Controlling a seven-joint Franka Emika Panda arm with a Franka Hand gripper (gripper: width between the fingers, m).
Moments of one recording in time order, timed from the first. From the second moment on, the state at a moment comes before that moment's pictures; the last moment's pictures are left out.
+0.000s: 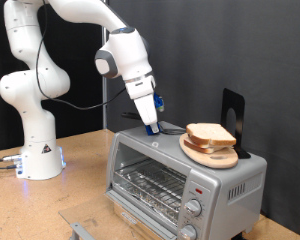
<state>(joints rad) 0.23 -0.31 0.19 -2.64 0.43 2.63 -0.06</state>
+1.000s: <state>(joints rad) 0.24 -0.33 0.19 -2.65 0.47 2.61 -0.08</state>
